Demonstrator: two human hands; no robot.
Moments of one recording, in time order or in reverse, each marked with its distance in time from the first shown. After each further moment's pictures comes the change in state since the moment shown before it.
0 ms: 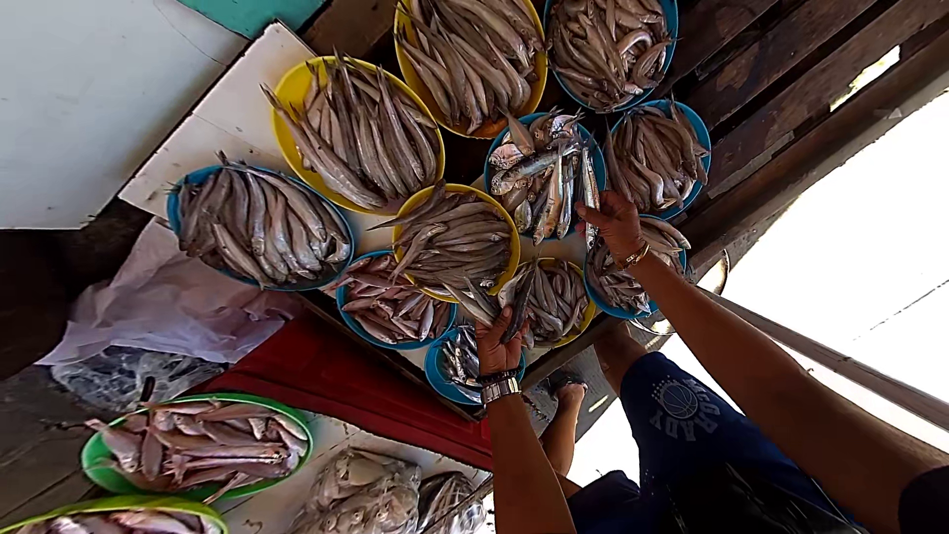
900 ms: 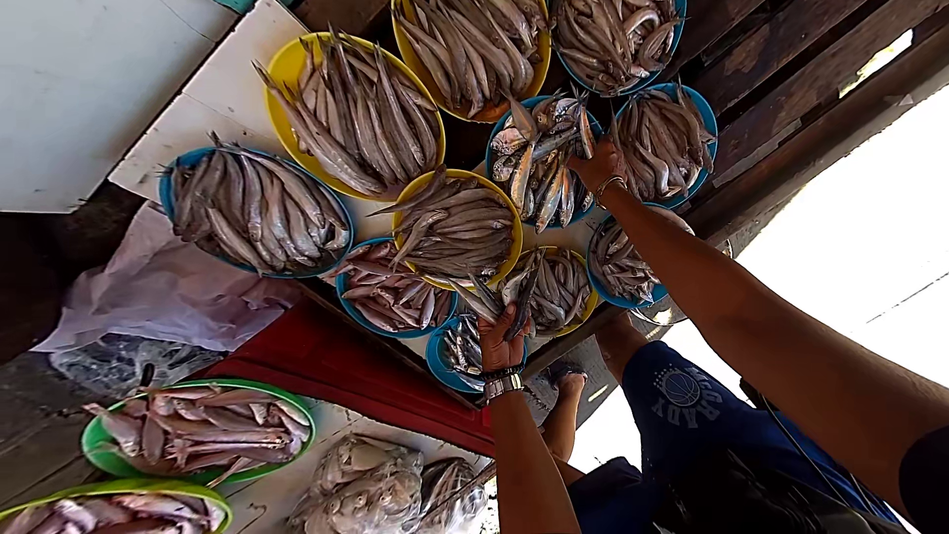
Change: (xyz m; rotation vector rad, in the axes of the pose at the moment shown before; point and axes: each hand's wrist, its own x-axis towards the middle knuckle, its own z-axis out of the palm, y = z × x) left_hand -0.012 -0.001 -0.011 0.017 0.006 -0.012; right_hand 0.086 -0.031 0.035 -0.964 0.191 0.257
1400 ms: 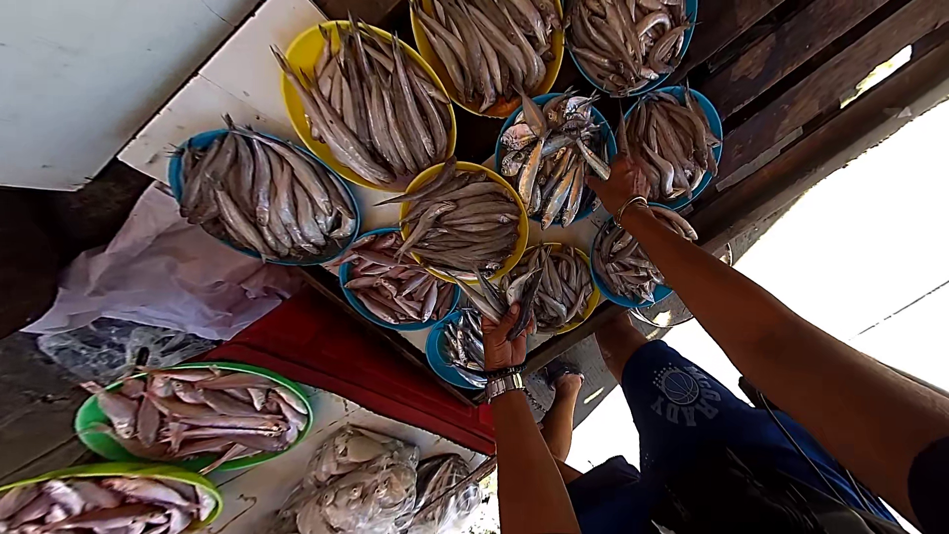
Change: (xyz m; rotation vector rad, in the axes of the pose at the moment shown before) left_hand -0.006 -0.002 -0.011 -0.031 0.001 -0.021; right_hand -0.027 0.026 -0.008 -0.244 0.011 -0.092
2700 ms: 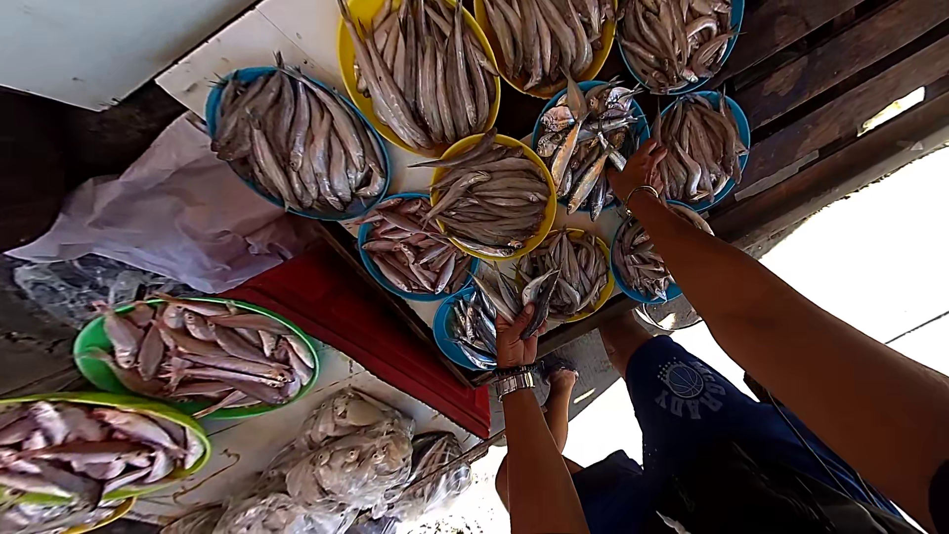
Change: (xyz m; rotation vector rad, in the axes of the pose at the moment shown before) left_hand -0.028 -0.003 -0.034 -0.074 0.060 -0.020; right_hand 0.003 -0.028 0.034 -0.033 0.140 0.157
